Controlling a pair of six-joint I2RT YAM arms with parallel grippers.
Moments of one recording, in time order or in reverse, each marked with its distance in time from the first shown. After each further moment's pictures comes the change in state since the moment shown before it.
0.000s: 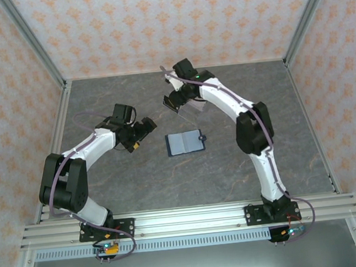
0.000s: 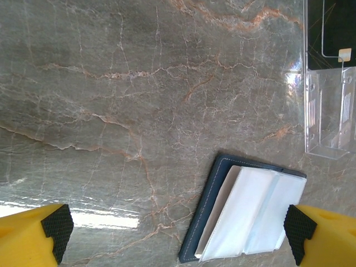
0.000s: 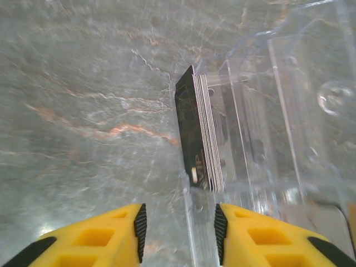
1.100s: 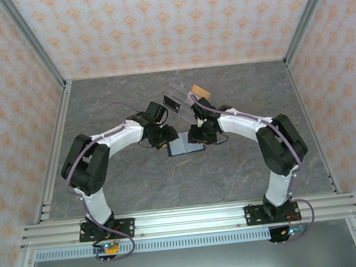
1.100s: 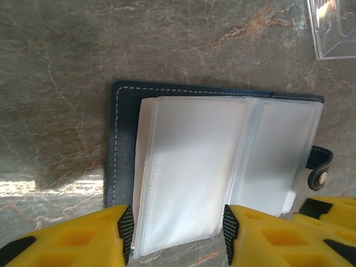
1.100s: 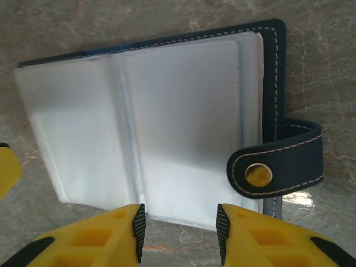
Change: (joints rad) left arm -0.252 0.243 0.214 -0.074 0.000 0.026; right arm 0.035 -0.358 -0.816 0.186 -0.135 0.694
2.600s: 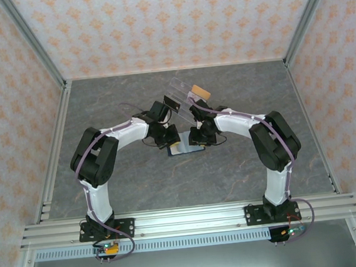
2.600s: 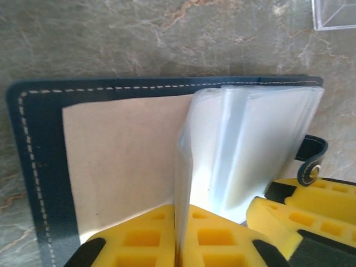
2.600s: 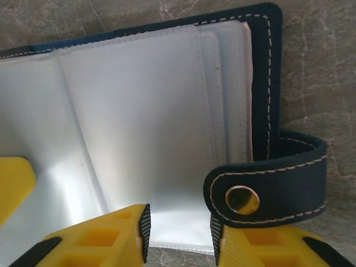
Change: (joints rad) left arm -0.002 0.109 0.055 0.040 0.151 0.027; right arm 0.000 0.063 0.021 -0.012 0.012 -0.012
